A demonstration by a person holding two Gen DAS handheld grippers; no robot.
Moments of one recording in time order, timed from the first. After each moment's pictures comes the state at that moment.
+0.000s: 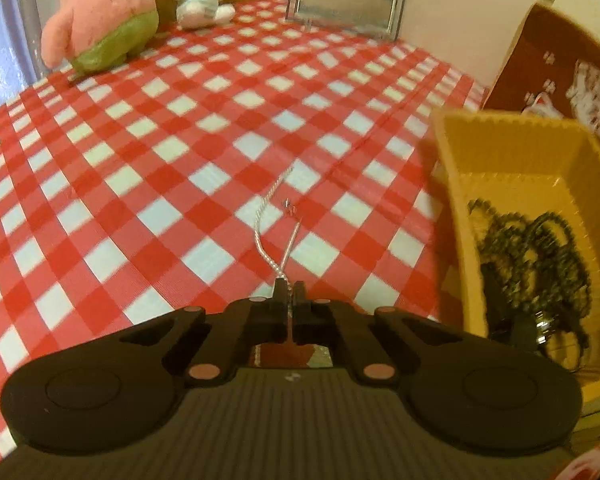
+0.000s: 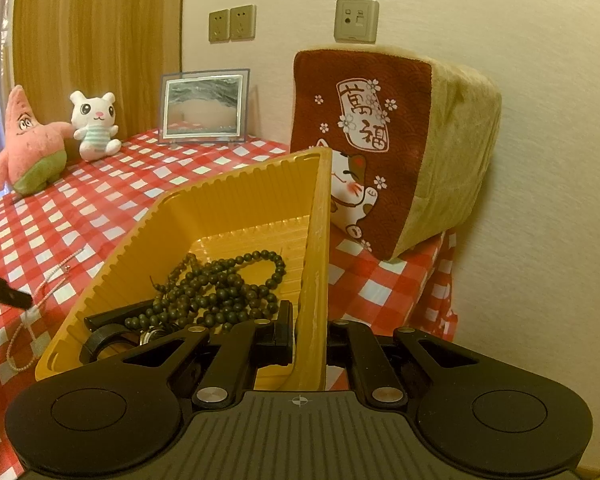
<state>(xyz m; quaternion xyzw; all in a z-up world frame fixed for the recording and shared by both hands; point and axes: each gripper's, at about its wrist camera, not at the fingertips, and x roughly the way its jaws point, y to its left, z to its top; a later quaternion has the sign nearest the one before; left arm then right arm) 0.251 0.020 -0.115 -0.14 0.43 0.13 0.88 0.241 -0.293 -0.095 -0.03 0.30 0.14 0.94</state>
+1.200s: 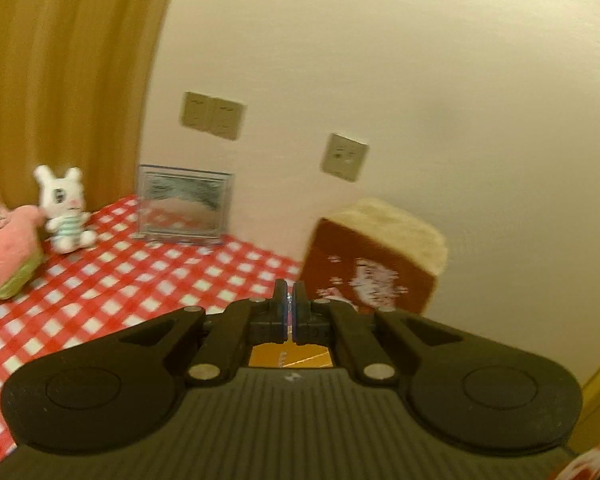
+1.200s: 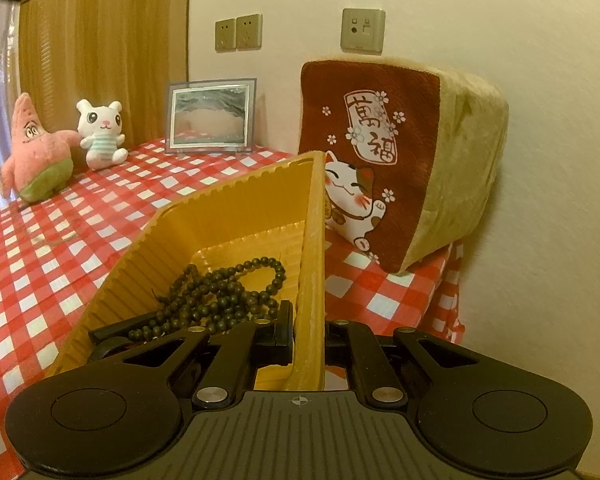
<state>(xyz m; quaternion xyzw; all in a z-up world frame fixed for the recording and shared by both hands) 0.242 -0.030 0.110 -0.13 0.22 -0.06 0.96 0.244 -0.287 -0.090 -0.03 0.29 0.15 0.94</state>
